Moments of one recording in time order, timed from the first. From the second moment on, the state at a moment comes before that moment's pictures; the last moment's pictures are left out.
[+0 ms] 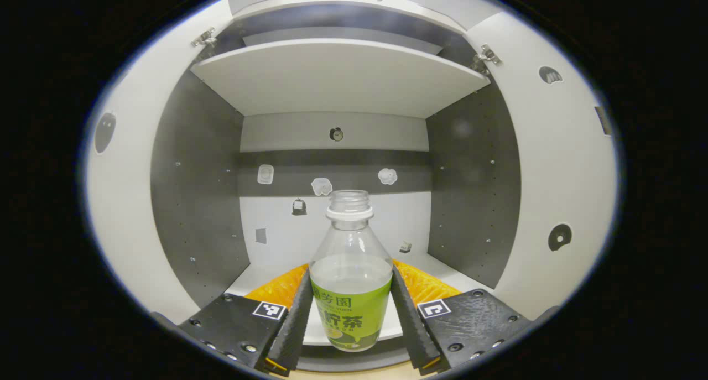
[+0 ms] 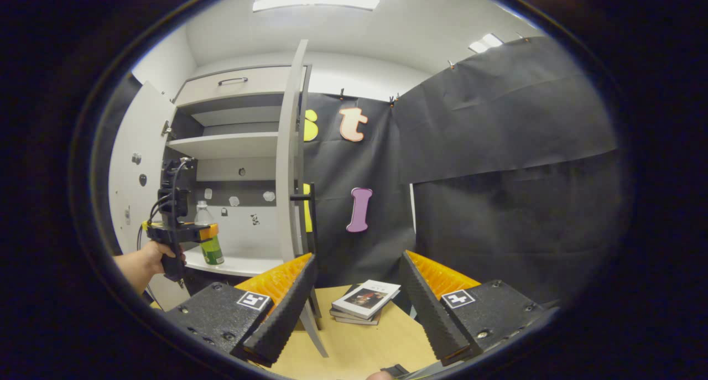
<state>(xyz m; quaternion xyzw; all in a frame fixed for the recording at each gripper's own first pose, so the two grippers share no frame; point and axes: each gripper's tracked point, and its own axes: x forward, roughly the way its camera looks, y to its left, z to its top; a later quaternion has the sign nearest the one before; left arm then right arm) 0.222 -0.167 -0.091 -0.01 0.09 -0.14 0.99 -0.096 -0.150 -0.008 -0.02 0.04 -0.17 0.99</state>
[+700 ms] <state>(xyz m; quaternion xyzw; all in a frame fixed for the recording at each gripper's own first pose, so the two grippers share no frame) 0.130 -0.128 -0.122 0.00 0.05 -0.11 0.99 -0.064 -0.128 -0.033 -0.03 0.06 -0.13 0.99</state>
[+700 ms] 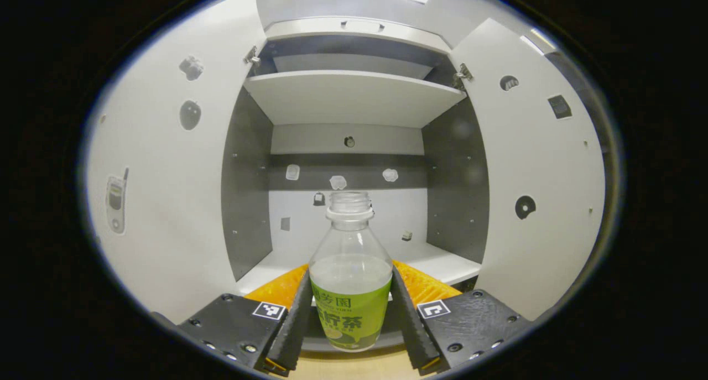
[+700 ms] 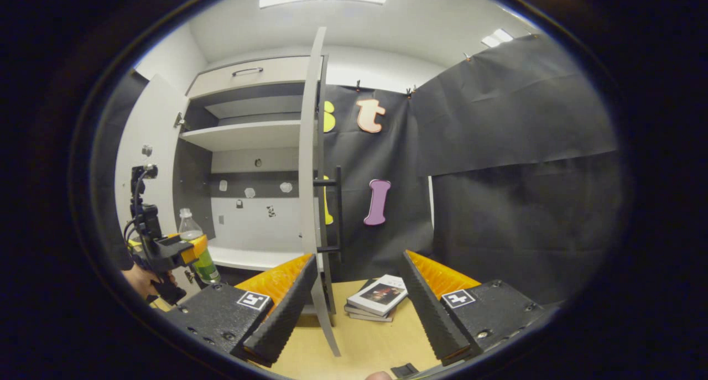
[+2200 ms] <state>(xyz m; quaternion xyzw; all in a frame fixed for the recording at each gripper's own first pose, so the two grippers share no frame) -0.026 -0.168 -0.273 0.01 0.14 -0.17 0.98 -0.052 -0.105 -0.083 -0.06 0.10 -0.12 0.99</state>
